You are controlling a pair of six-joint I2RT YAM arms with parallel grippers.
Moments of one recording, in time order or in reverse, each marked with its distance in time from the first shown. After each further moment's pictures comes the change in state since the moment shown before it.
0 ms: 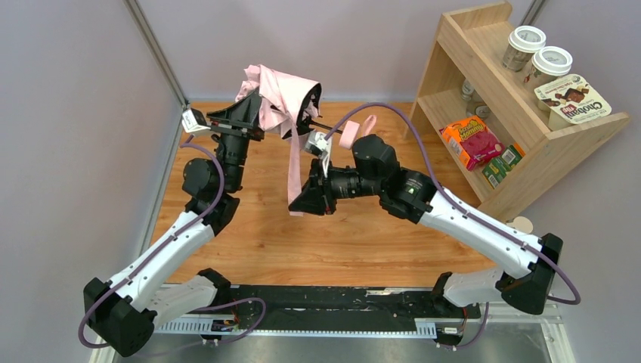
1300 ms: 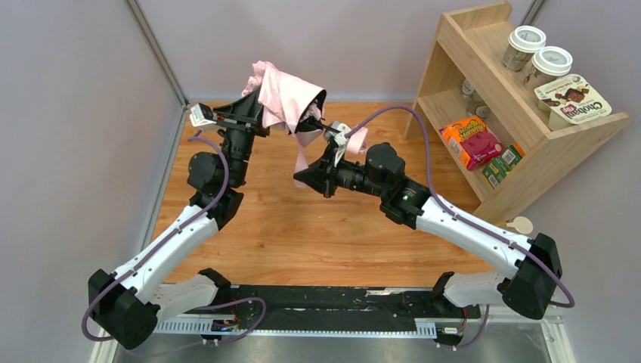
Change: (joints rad) left arm -0.004 0.031 0.030 0.026 0.032 -0.035; right arm -0.083 -0.042 -0.262 0.479 0.176 -0.040
